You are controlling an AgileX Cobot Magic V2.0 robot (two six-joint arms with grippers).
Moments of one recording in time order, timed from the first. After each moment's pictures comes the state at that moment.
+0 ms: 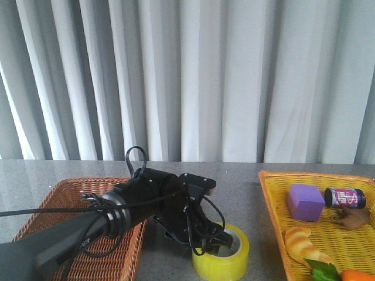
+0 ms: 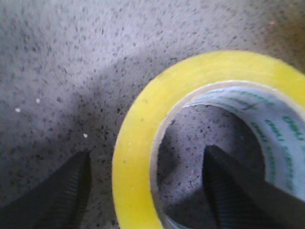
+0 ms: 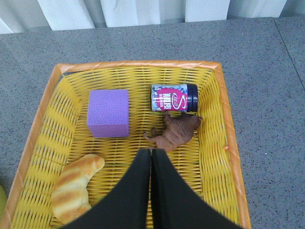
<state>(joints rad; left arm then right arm) -0.55 2.29 -2.04 -0.13 0.88 -0.06 -0.26 1.48 -1.56 0.18 0.86 -0.17</state>
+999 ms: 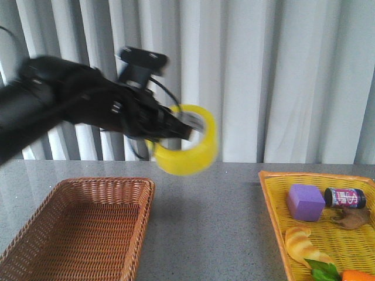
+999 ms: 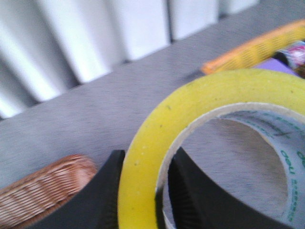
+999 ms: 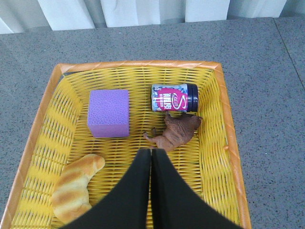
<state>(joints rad) -0.48 1.83 -2.04 0.10 0.87 -0.07 -0.26 1.48 -1.56 0.18 0.86 -0.17</state>
